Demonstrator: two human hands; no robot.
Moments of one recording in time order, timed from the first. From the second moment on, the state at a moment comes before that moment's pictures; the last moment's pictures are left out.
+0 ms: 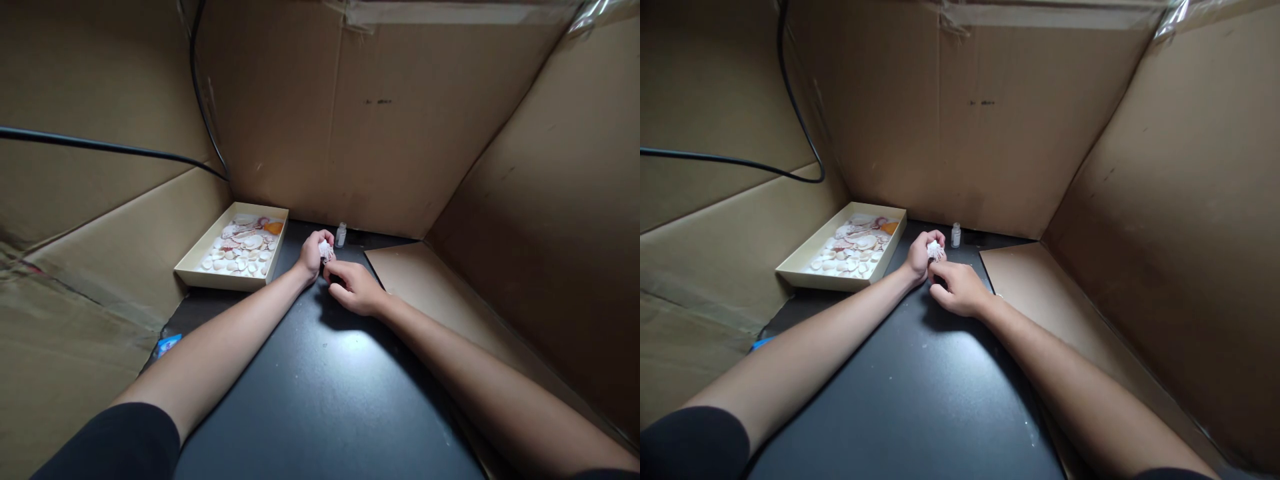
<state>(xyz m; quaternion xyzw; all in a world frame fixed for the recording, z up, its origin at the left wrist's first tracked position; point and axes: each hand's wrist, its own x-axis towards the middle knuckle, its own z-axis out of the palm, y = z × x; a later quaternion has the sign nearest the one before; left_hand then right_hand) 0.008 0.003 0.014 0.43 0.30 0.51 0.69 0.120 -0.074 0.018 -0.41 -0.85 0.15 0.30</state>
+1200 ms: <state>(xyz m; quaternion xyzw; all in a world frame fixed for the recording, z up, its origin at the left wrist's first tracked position) 0.009 0.005 0.009 0.48 0.30 0.52 0.64 0.120 -0.073 0.018 -0.43 -0.83 0.12 0.33</state>
